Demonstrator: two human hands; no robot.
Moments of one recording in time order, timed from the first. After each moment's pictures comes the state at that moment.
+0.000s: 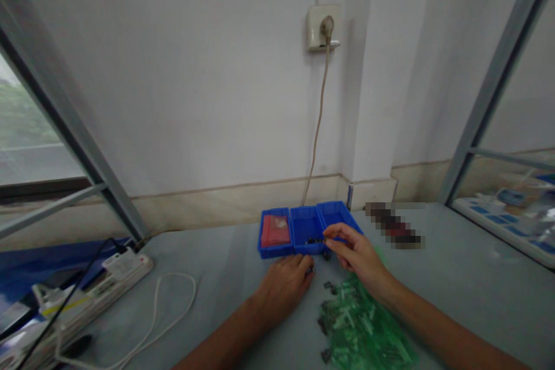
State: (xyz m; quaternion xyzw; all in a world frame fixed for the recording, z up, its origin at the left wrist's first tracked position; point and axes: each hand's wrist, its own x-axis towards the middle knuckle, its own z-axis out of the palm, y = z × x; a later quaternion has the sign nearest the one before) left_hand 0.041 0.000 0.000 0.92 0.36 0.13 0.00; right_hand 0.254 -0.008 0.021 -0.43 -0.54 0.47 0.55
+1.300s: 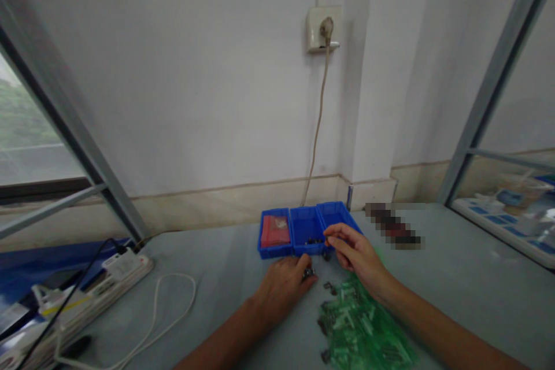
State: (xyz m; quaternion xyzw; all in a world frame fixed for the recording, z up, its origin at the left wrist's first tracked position) left_hand 0.038 0.001 -0.006 0.91 0.39 0.14 0.03; right_hand 0.255 -0.004 0.016 -0.41 -0.53 0.49 0.56
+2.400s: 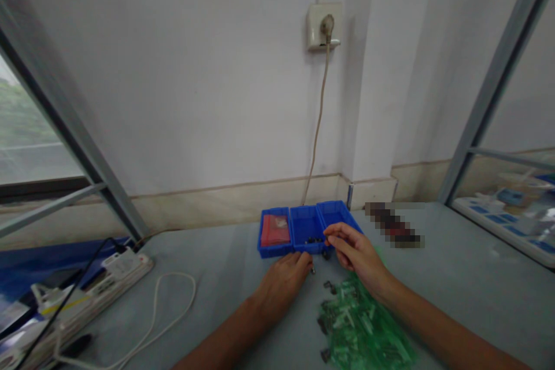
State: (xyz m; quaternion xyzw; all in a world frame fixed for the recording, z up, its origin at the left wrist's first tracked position) left_hand 0.038 0.008 -0.011 0.92 0.35 0.19 0.00; right_hand 0.255 -0.005 0.017 -0.40 -0.52 0.50 0.56
